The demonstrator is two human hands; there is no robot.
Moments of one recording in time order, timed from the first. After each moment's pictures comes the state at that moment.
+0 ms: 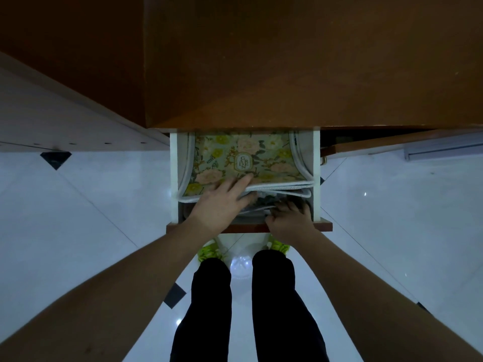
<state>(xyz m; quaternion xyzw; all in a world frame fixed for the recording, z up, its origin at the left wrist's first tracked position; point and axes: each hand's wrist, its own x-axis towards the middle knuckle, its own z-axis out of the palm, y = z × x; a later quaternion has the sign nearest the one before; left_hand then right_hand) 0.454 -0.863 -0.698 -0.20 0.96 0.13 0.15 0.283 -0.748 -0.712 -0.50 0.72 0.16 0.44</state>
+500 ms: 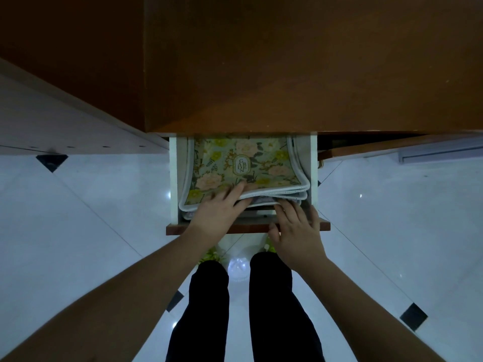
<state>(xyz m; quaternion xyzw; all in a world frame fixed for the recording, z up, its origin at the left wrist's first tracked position) 0.457 -0.851 -0.699 -0.26 0.94 0.14 0.19 0.295 -0.714 -0.688 -0.55 0.80 0.03 0.22</state>
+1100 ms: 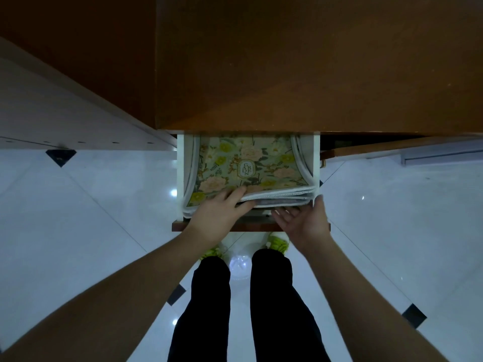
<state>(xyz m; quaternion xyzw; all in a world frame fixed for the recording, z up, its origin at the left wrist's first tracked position) 0.470 -0.848 -0.676 -0.23 0.95 0.18 0.13 0.281 -0.756 -0.660 0.31 0.56 -0.53 0.56</state>
